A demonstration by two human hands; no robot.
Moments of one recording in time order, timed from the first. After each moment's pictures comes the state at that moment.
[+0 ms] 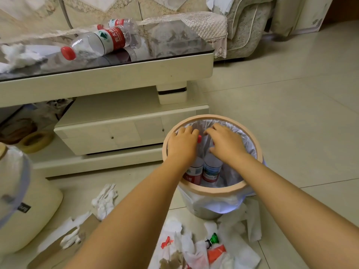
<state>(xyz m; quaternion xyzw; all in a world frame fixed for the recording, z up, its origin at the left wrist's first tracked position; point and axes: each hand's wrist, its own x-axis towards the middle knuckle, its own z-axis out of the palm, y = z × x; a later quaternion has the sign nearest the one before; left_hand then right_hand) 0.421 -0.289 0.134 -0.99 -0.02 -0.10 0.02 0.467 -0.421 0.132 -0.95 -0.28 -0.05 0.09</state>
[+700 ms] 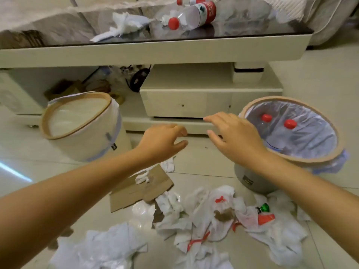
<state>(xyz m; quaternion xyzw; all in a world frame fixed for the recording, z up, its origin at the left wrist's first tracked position) 0.193 -0.117 0.186 -1.00 -0.07 -0.06 -0.03 0.291 -0.304 0.190 -0.86 -0.47 -0.11 0.18</state>
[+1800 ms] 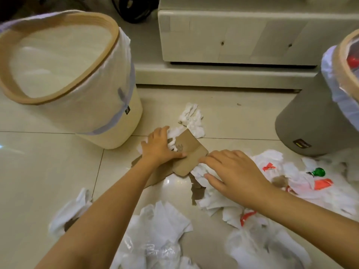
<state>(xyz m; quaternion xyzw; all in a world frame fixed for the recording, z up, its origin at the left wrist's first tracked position) 0.136 0.040 -0.058 -0.93 -0.25 0.14 -0.23 0.161 -0.195 0.046 -0.86 -0.50 0.06 0.07</state>
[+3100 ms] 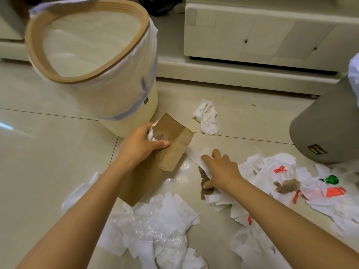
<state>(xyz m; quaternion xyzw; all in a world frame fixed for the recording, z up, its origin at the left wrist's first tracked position) 0.062 0.082 0.011 -0.85 -0.32 0.03 -0.41 0.162 -0.146 -0.039 -0.88 -0.36 0.30 -0.09</state>
